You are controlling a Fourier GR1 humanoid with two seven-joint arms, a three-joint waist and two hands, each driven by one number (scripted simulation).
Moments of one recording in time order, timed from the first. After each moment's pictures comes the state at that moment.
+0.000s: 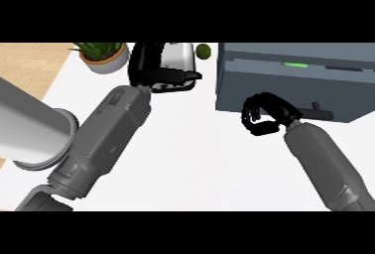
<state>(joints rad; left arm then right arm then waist) -0.99 0.10 -0.22 -0.60 0.66 0.14 -0.54 -0.64 -0.29 0.23 -0.75 0.51 0.22 -0.32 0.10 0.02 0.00</state>
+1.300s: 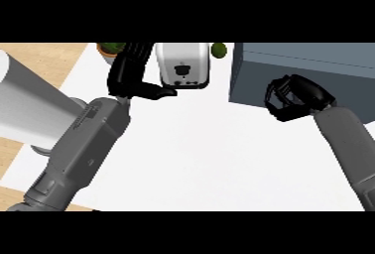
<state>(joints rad) -0.84 0.20 -0.25 -0.74 0.68 -0.01 -0.49 -0.73 -0.39 0.04 -0.63 0.30 0.46 -0.43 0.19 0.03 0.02</state>
